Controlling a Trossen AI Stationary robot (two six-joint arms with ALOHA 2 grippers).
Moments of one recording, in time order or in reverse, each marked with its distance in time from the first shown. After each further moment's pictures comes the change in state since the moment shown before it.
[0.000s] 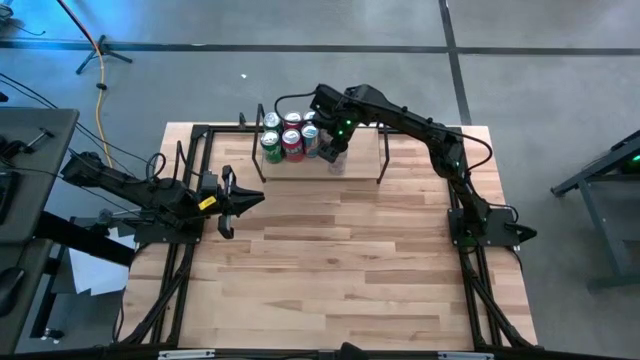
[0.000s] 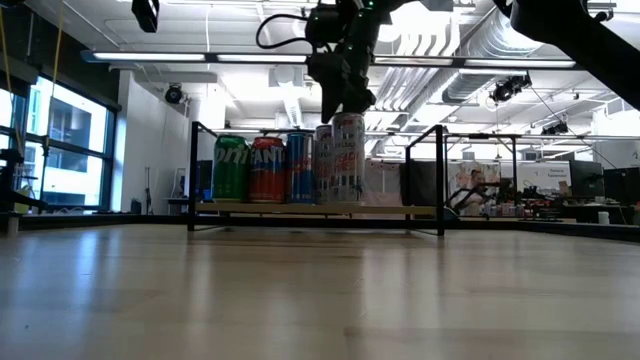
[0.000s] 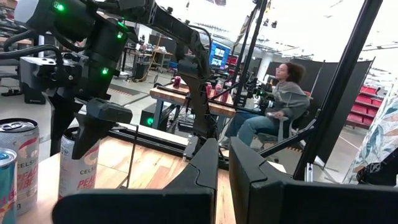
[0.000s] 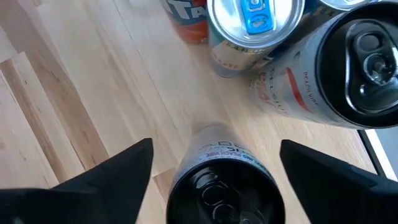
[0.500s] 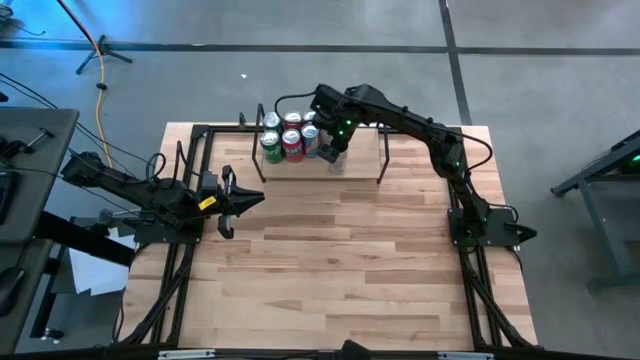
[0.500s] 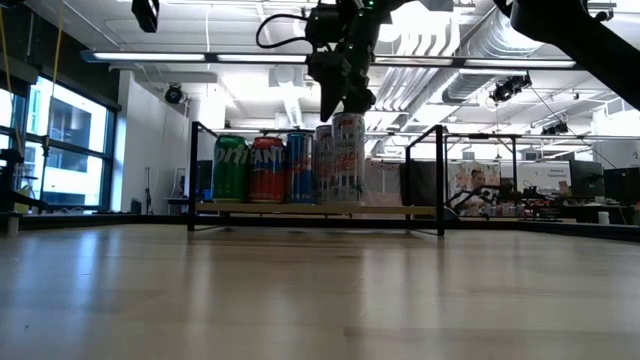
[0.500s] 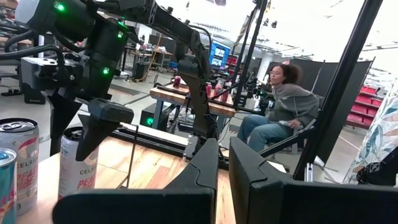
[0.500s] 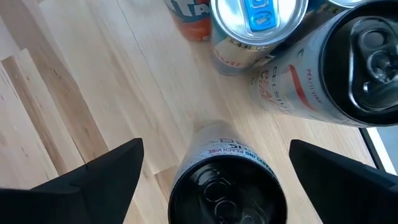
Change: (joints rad) left arm 0.000 0.000 0.000 0.000 0.000 0.000; right arm -0.005 -0.001 0.001 -0.008 -0.007 -0.007
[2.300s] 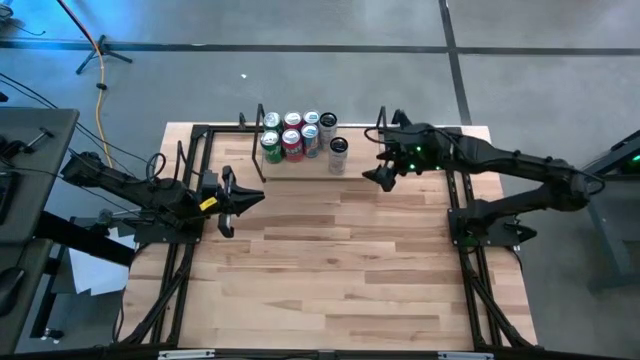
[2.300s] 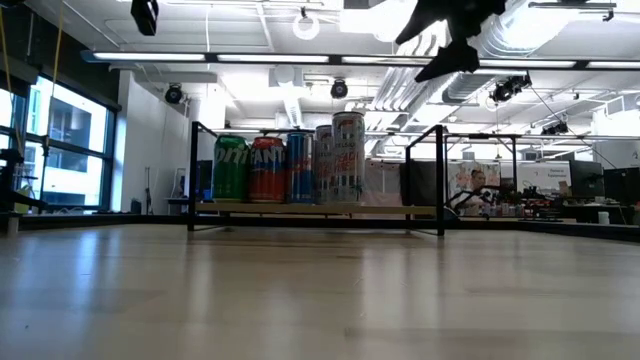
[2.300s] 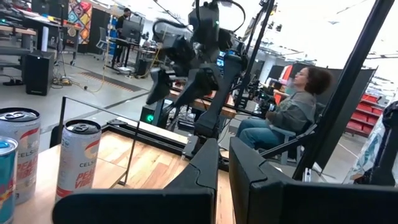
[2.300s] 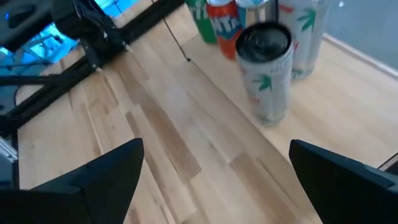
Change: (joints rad) left arm 0.000 0.001 0.000 -0.006 -0.016 -0.052; right arm 0.166 -1.056 -1.235 0.756 0.053 0.416
